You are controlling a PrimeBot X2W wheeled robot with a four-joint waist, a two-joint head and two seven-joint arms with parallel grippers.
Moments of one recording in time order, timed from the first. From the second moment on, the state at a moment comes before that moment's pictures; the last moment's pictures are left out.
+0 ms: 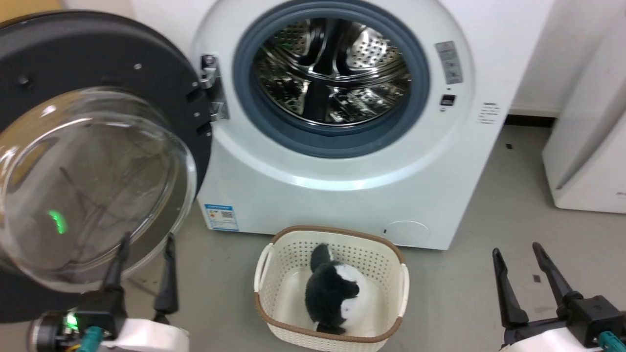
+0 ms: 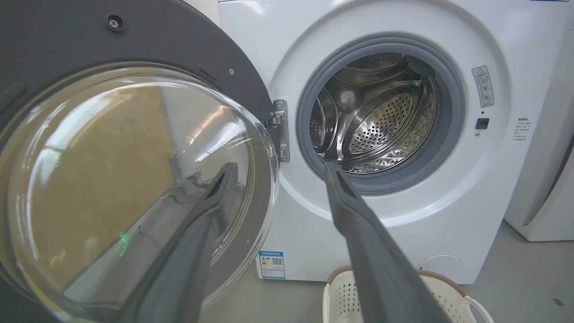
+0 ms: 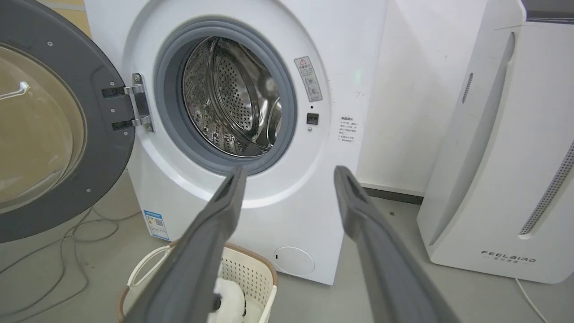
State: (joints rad) left arm -0.01 0.08 0.14 0.06 -0.01 -0.12 -0.26; right arm 0.04 -0.05 -0.08 0.08 0.01 0.13 -0.26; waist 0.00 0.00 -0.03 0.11
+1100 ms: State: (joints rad) left arm 0.02 0.07 0.05 0.07 -0.03 -0.11 -0.22; right arm 0.06 -0.05 -0.08 0.05 0.02 0.13 -0.22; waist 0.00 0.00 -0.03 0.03
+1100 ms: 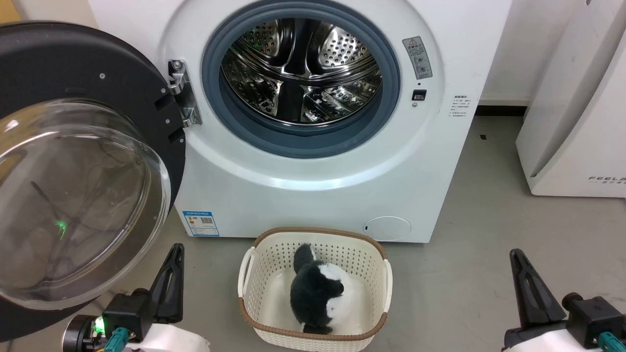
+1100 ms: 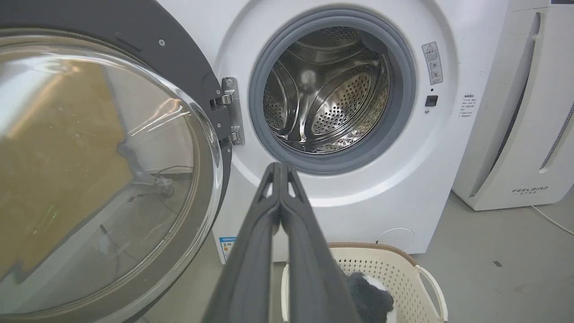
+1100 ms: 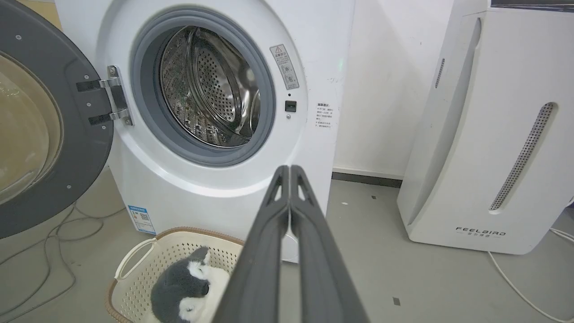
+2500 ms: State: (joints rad) left arm 0.02 0.07 0.04 0.05 -0.03 -0.07 -0.14; right arm 0.05 -0.05 -0.05 0.03 0.02 0.13 -0.14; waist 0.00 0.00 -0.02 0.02
